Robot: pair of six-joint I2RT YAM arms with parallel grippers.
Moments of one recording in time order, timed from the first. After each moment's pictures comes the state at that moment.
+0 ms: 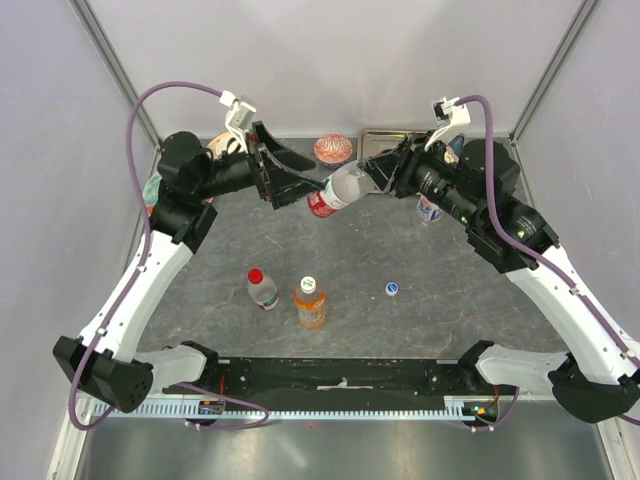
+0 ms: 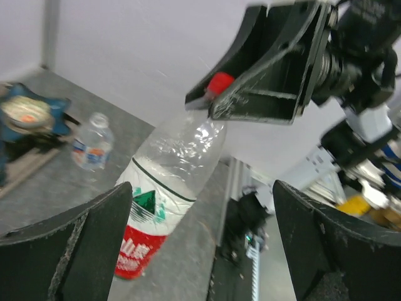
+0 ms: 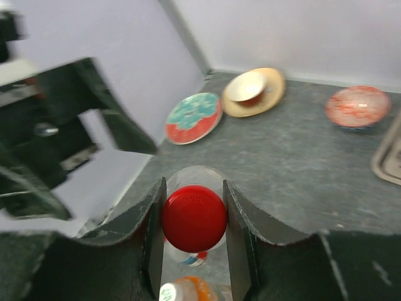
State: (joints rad) left arm -0.39 1.19 1.33 0.07 0.85 -0.57; right arm 0.67 1.16 1.52 -0.42 0.02 0.47
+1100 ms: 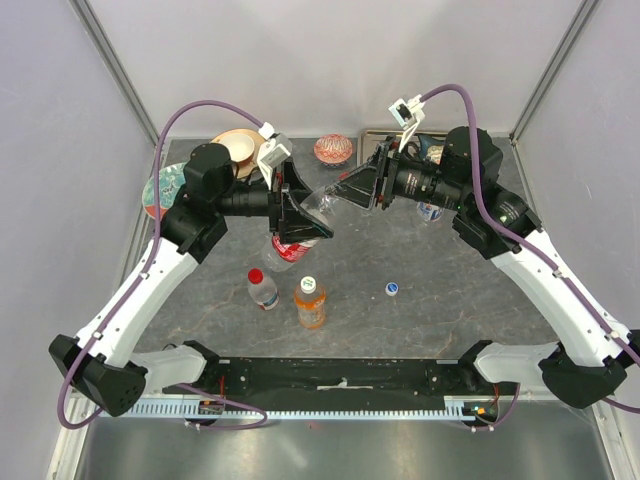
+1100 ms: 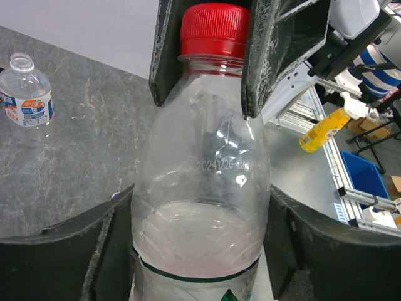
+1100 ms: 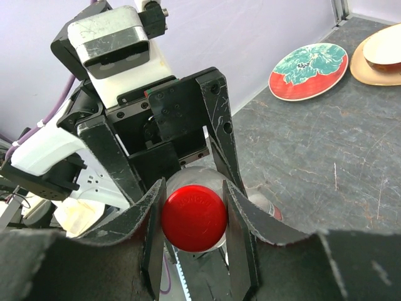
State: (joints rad) left arm -0.52 1.18 1.29 -0.19 1.04 -0.31; right arm 0.66 1.24 1.58 -0.37 -0.51 0.56
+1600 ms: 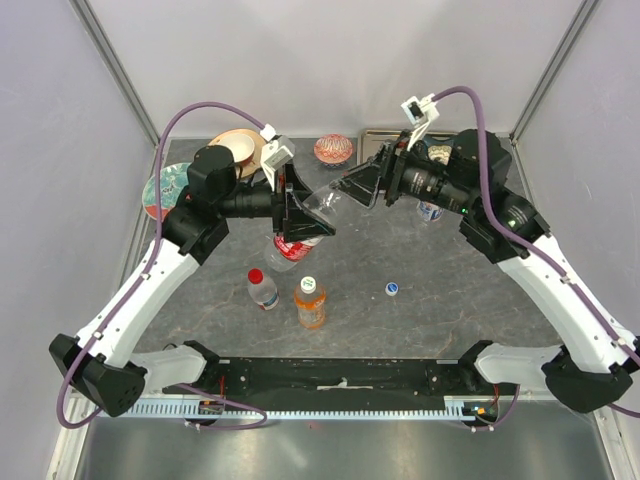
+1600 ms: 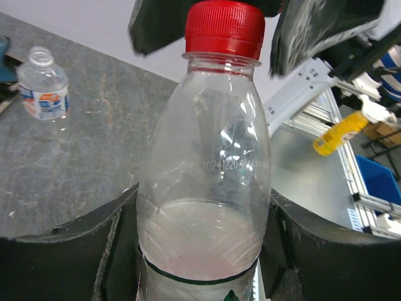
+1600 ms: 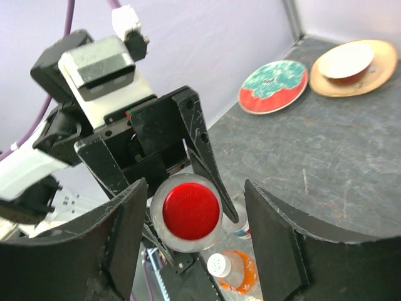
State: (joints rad) left arm -0.53 1.19 1.29 -0.21 0.99 -0.28; right arm 0.66 1.23 1.58 -0.39 -0.42 0.53
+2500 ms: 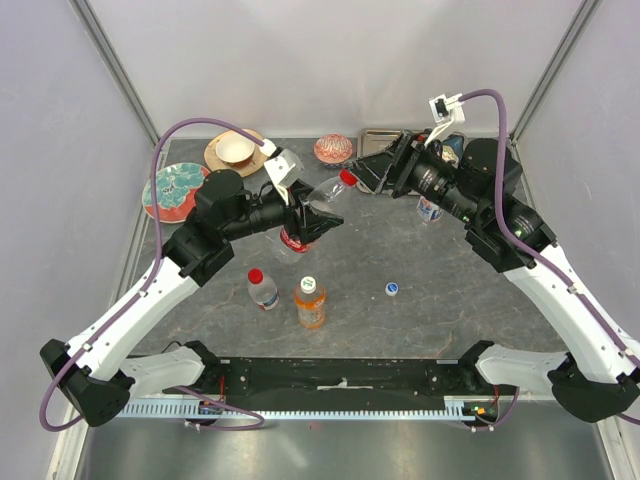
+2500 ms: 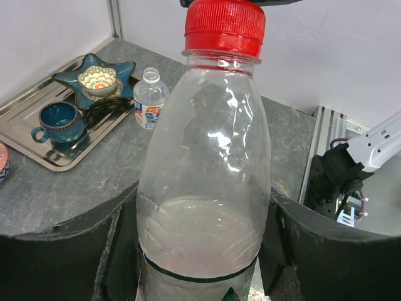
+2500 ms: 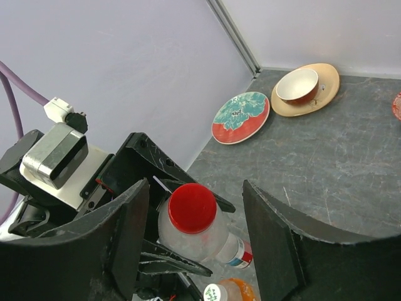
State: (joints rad) left arm -0.68 1.10 1.18 -0.14 0.49 -0.09; right arm 0.66 1.16 1.52 -0.34 -0.14 0.62
